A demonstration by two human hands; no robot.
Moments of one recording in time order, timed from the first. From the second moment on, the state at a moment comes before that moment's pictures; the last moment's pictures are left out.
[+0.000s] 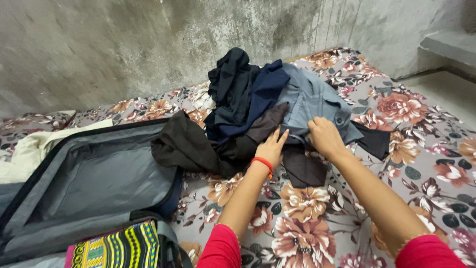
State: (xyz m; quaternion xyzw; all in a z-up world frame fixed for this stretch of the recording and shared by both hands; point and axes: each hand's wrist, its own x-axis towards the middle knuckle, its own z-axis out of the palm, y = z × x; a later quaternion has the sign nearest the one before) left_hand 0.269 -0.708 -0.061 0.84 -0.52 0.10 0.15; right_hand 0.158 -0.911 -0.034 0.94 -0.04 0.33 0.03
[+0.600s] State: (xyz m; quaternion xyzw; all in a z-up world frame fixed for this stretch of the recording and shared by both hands) left_hand 0.298 -0.622 -0.051 0.93 -0.31 0.06 0.21; right_hand 0.010 -0.812 0.025 0.85 -0.08 0.46 -0.22
